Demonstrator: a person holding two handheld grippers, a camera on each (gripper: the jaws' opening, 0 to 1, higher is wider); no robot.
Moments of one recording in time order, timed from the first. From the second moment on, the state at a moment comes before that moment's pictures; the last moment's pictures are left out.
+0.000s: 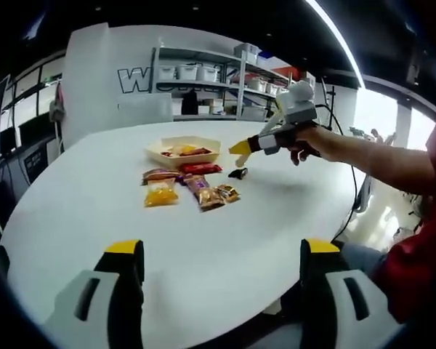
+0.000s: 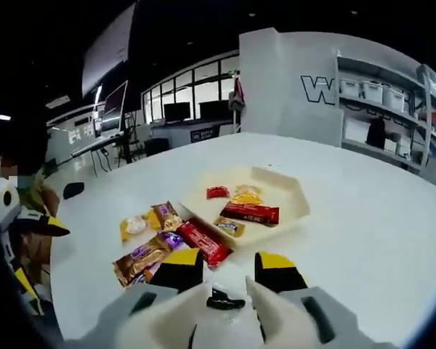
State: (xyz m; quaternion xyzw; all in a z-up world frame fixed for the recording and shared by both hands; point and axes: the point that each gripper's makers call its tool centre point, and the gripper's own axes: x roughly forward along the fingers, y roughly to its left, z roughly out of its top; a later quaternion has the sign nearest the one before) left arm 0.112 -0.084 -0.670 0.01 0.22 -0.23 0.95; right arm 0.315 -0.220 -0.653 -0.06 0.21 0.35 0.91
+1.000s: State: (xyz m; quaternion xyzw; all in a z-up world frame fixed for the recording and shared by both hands) left arm 0.108 -0.100 -0.664 0.02 0.21 -0.25 0.95; right arm 0.284 -0.262 -0.678 -0.10 0.27 0.34 0.90
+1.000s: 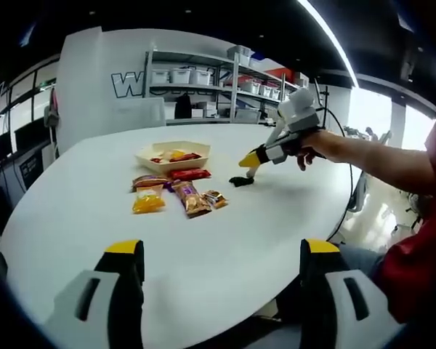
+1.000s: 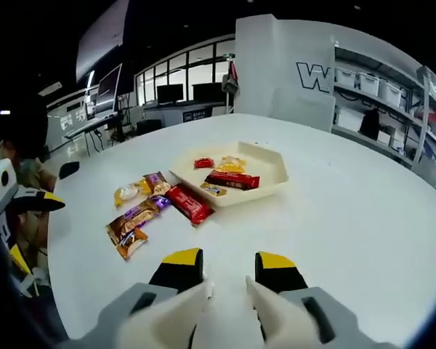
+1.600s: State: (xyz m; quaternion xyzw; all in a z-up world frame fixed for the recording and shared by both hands) left arm 0.106 -0.104 -0.663 0.02 0.21 -0.25 0.94; right arm 0.262 -0.242 -0.662 -0.04 0.26 0.39 0.88
